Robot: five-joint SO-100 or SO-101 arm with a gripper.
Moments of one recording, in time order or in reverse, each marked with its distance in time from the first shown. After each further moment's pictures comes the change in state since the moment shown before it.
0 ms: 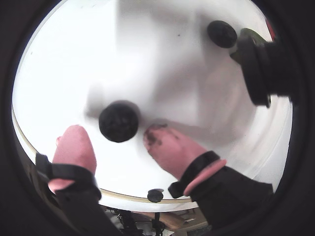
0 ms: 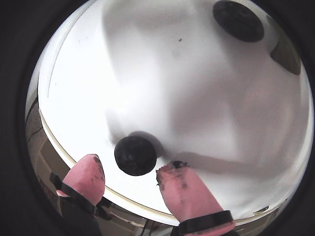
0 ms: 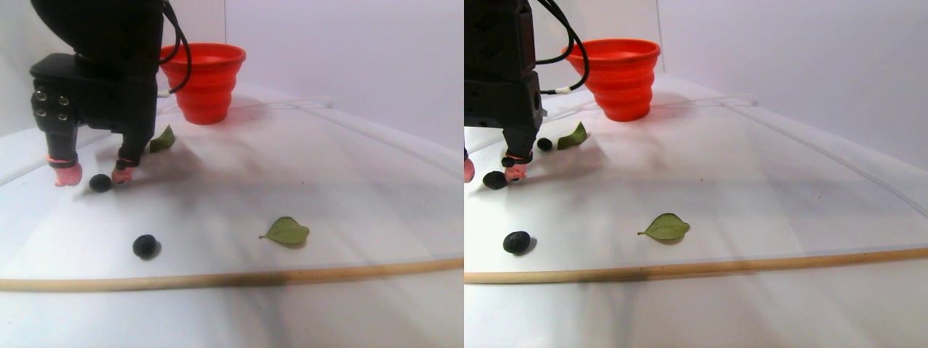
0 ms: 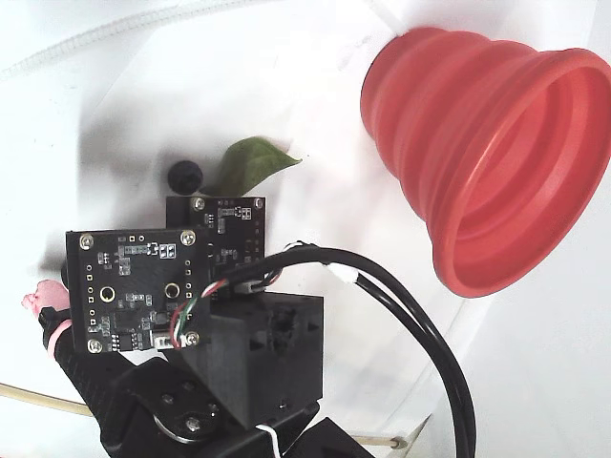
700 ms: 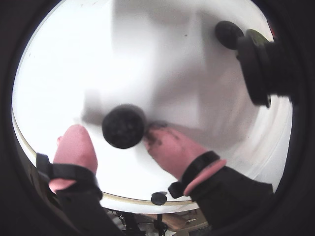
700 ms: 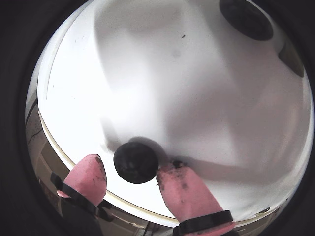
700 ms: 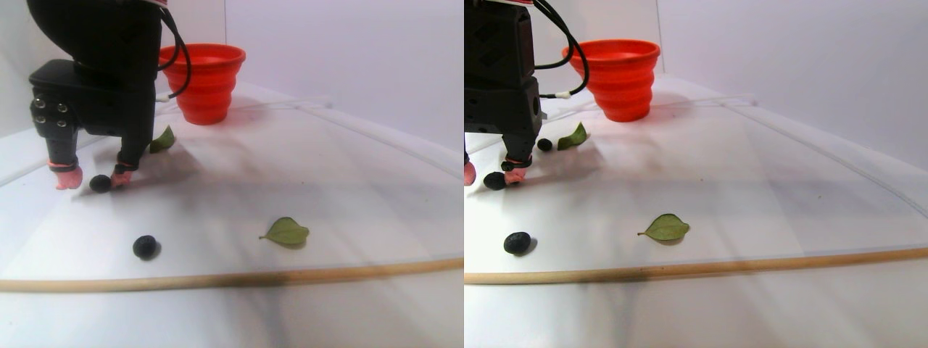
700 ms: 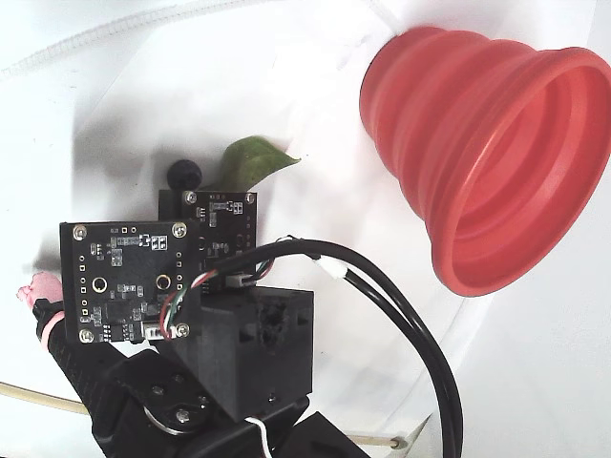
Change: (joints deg) arm -0.7 -3.3 -1.8 -2.6 0.9
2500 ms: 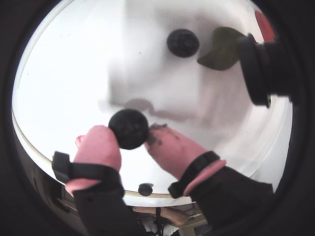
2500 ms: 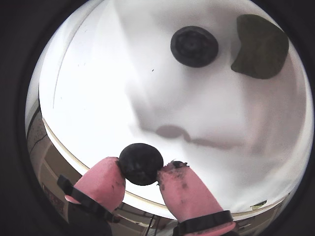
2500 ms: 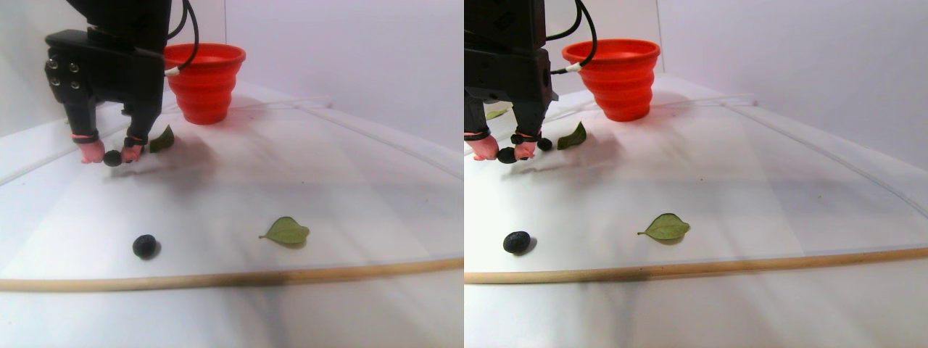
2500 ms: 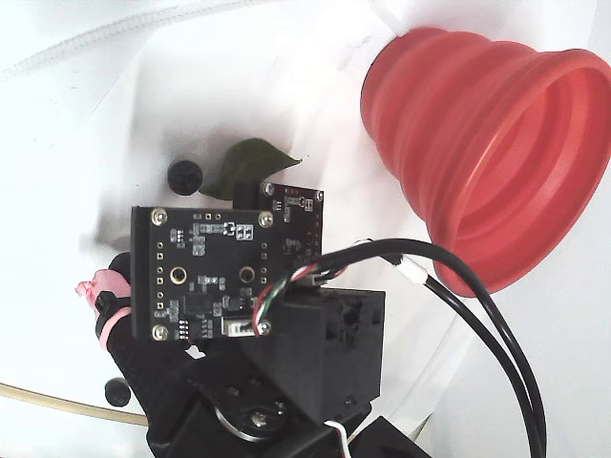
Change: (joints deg) arm 1.8 14.1 0.9 14.3 1.6
